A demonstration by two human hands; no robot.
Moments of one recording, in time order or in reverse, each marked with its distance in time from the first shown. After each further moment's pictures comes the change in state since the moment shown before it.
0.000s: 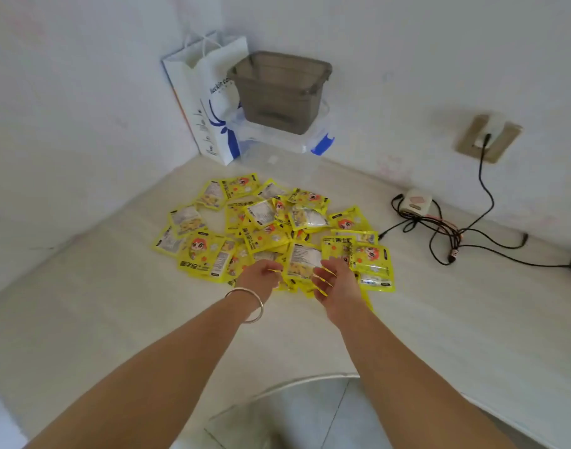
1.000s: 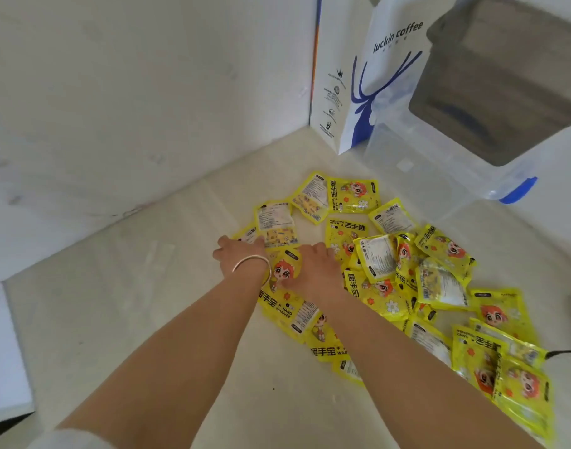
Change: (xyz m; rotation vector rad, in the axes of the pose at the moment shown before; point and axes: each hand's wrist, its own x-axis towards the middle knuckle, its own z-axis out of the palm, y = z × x) left_hand 0.178 -0.027 -0.191 -0.098 0.692 -0.656; right_hand 0.142 0.057 0.260 -2.005 -0.363 -0.512
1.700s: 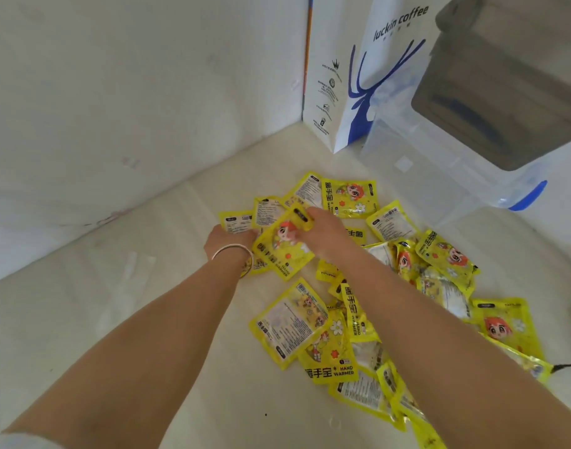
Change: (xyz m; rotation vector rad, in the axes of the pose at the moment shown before) left_hand 0.044 0.024 0.009 -0.026 -0.032 0.102; right_hand 0.059 0.008 -0.062 0.410 0.020 -0.016
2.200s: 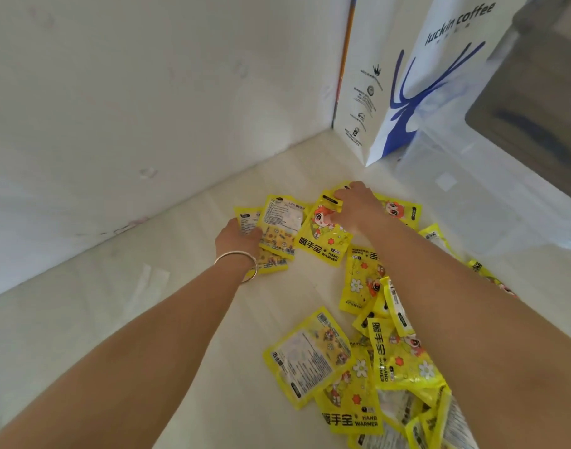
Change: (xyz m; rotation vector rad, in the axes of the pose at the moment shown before) left_hand 0.039 0.011 -0.005 0.058 -0.015 0.155; right_hand 0.091 -0.005 -0.033 -0.507 -0.054 -0.050
